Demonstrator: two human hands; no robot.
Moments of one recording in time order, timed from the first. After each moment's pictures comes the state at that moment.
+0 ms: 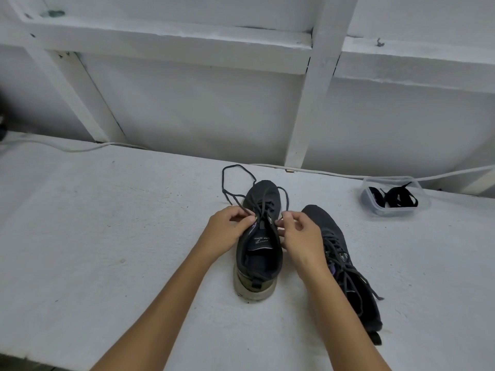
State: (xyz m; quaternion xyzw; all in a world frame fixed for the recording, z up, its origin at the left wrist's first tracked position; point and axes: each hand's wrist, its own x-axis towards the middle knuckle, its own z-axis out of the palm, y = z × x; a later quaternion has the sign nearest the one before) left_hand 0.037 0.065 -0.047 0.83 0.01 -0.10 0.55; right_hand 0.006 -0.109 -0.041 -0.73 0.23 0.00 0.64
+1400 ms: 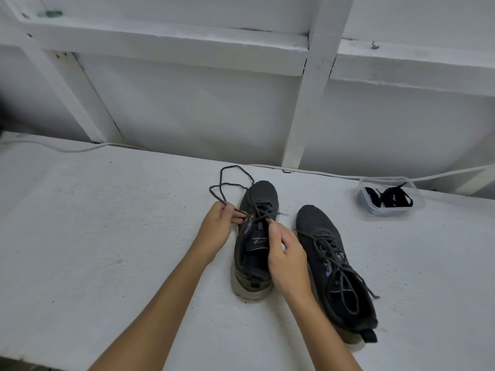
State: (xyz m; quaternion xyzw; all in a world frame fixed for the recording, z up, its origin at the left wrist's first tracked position) left_hand 0.040 0.063 -0.043 0.76 0.12 -0.11 0.63; right_hand -0.030 -0.086 -0.055 -0.77 0.13 -0.04 0.62
